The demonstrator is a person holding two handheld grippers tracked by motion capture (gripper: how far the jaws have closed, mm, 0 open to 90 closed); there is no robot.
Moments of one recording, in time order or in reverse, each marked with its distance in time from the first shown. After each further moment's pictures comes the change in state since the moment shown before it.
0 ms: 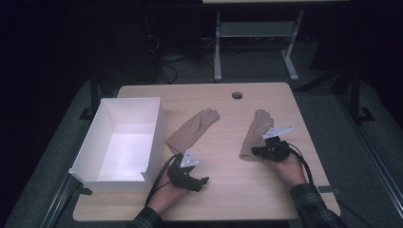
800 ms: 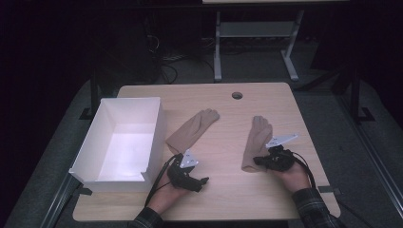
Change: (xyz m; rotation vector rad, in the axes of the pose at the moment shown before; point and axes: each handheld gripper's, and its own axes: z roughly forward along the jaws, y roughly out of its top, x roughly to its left) left arm -0.001 0.000 0.000 -0.004 0.001 -0.006; right arm 0.019 -0.019 -0.016 0.023 0.053 -0.004
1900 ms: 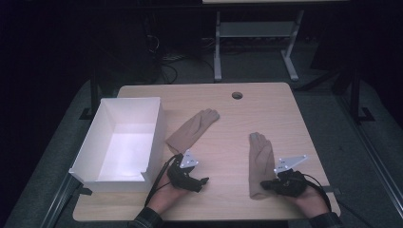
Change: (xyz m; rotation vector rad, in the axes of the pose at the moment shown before) left arm 0.000 0.000 -0.001 0.006 0.000 0.001; right arm 0.046 -0.043 -0.037 0.083 0.083 -0.070
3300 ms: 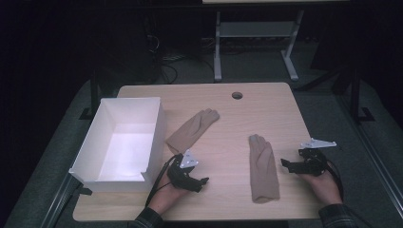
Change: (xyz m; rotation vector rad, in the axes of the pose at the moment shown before) left arm 0.000 0.000 0.000 -0.001 0.001 -0.003; right arm -0.092 -0.022 -0.020 -0.163 -0.431 0.286
